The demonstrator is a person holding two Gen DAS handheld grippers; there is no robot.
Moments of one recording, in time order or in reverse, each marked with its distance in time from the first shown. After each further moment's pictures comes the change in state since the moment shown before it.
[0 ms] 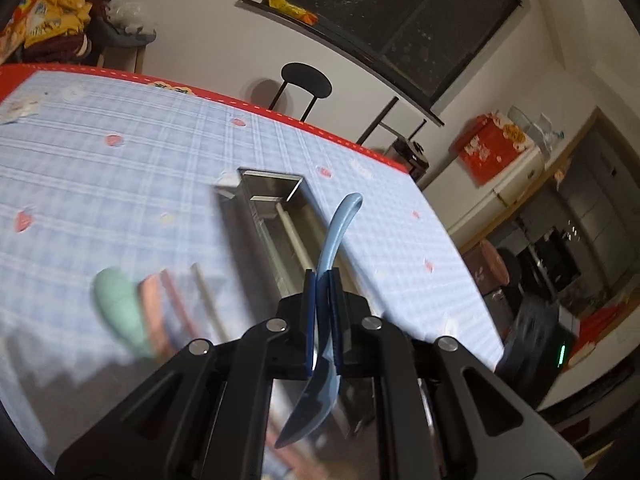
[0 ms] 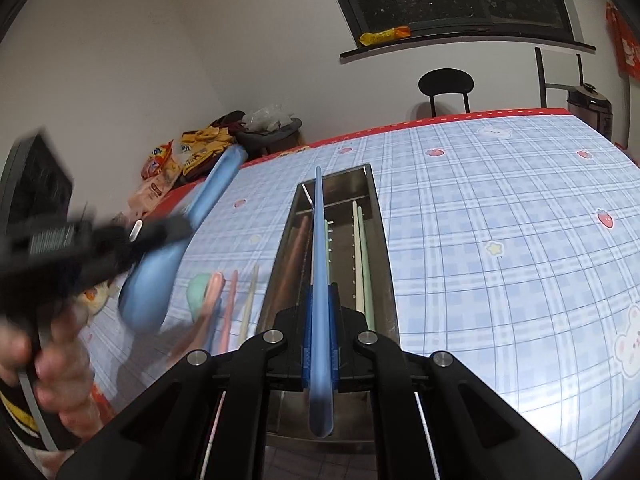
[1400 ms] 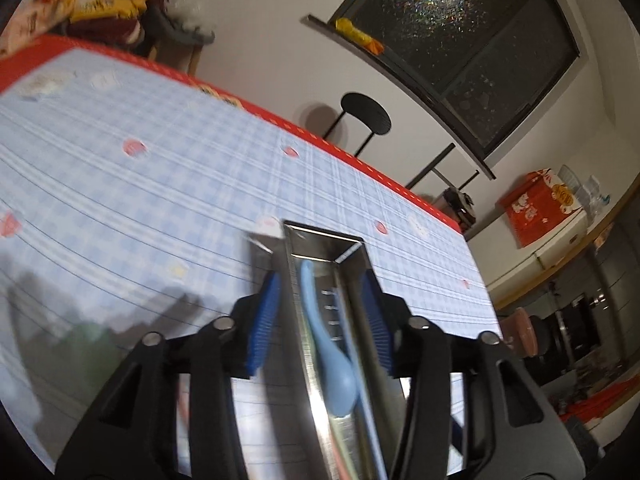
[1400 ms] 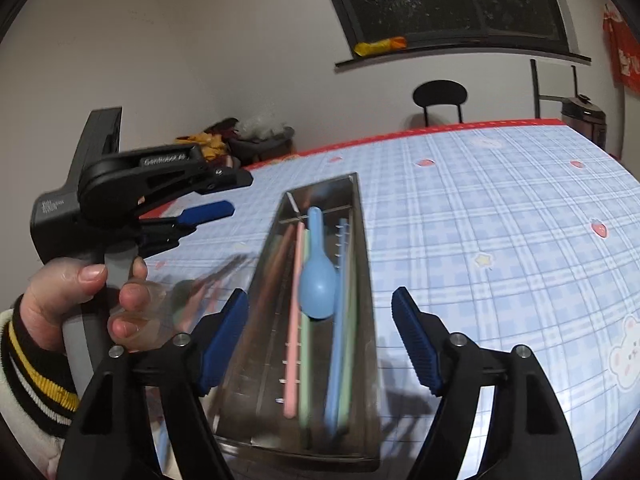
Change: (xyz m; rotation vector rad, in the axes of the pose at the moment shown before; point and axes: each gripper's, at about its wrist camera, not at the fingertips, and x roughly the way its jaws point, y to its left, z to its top) left arm 0.049 0.029 0.035 -0.147 -0.127 0.162; right arm 0.005 -0.008 0.002 -0.017 -0.053 -0.016
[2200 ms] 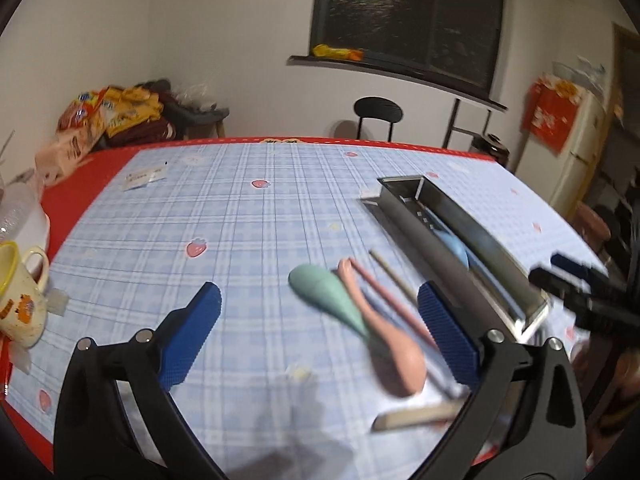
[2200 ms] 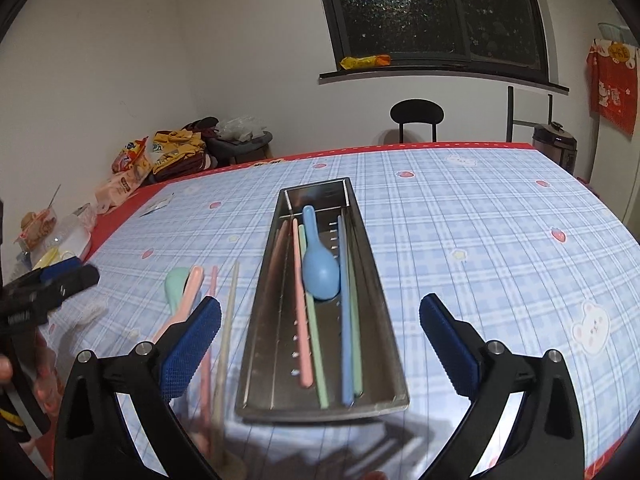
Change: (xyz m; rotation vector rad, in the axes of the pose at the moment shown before) left arm -0.149 0.064 -0.075 0.448 -0.094 0.211; right arm -0.028 0.041 -0.019 -0.066 -0.028 -0.173
